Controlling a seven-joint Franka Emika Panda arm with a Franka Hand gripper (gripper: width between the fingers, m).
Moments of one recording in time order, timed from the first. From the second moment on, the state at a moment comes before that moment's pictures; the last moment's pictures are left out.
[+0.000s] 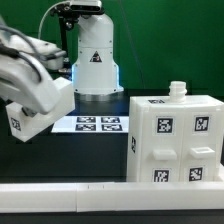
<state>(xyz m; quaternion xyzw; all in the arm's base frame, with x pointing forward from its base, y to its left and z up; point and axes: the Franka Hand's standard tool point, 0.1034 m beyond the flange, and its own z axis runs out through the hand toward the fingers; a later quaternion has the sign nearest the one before) 0.551 -0.128 0.093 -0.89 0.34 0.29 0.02</state>
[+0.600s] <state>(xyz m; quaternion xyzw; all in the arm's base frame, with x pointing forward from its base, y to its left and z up) 0.534 -0.134 0.084 -0.88 0.35 0.32 -0.03</state>
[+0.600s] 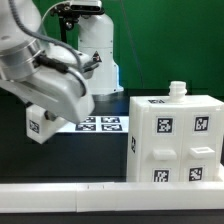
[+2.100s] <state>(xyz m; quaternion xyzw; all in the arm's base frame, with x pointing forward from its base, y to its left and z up) 0.521 -0.138 0.068 -0.71 0.61 0.32 -0.12</state>
